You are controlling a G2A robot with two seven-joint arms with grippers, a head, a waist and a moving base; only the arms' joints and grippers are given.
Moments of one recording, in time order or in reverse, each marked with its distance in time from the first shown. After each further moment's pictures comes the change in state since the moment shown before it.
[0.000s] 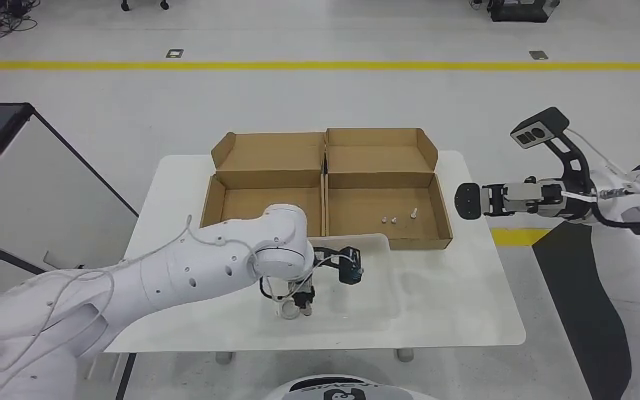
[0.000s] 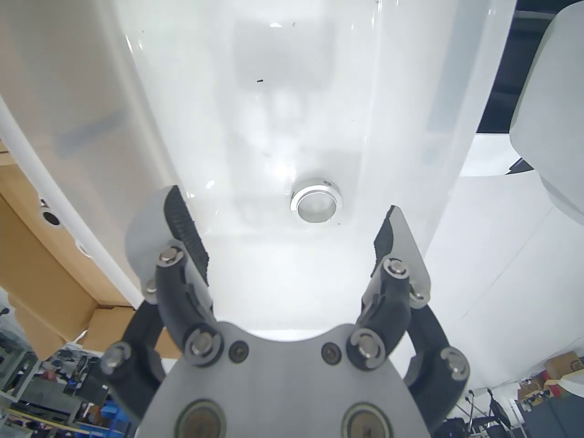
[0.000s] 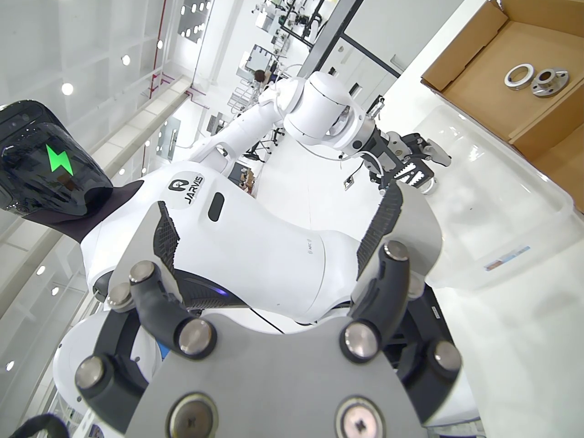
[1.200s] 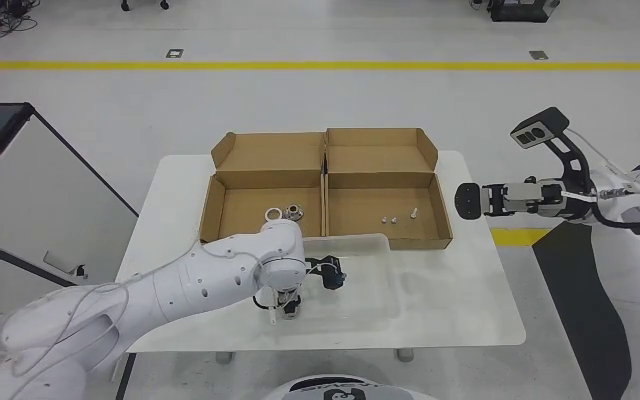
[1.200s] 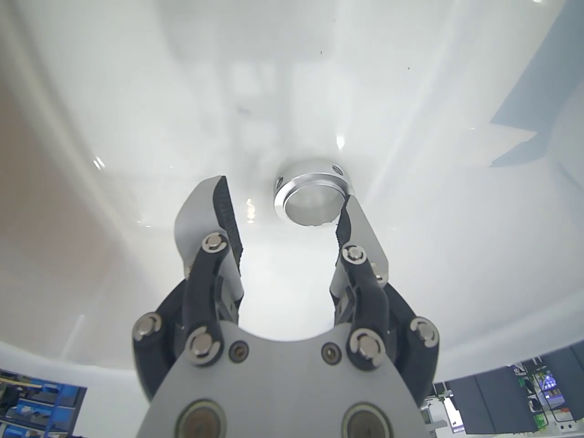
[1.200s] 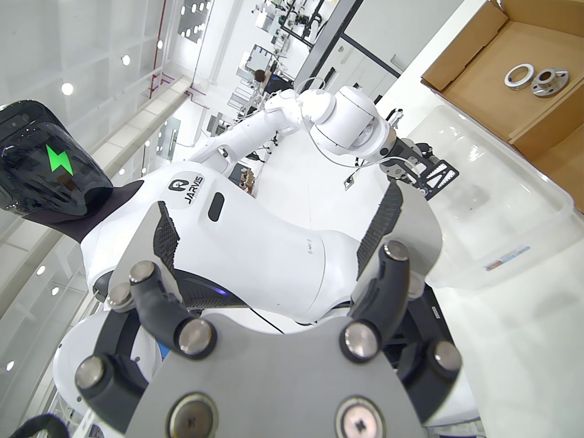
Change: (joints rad) left arm 0.110 -0.017 0.000 0.109 0.077 0.081 -0.081; right arm 0.000 0.000 0.000 0.000 0.000 0.000 0.000
